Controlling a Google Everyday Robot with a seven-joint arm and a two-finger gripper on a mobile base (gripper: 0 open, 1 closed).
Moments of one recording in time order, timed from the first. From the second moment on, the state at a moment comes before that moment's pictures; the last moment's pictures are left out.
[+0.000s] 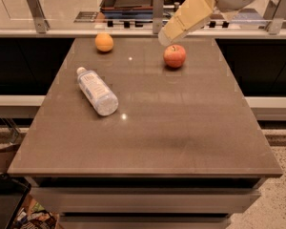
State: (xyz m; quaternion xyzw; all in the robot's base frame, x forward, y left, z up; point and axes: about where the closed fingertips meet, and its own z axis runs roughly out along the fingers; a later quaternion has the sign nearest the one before) arm 0.539 -0.116 1.035 -0.29 0.92 0.08 0.25
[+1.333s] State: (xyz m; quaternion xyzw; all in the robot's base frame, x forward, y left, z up) arm 0.518 -0.021 0.969 -0.34 0.92 0.03 0.19
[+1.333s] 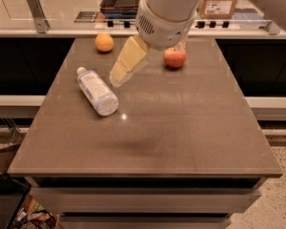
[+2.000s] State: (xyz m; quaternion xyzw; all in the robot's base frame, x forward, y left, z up) arm 0.537 0.038 0.943 -0.34 0.93 0.01 0.15
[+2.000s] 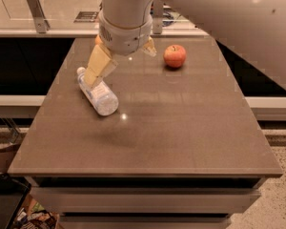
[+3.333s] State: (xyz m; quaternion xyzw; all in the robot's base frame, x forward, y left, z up) arm 0.602 0.127 0.876 -0.31 0.94 0.07 0.11
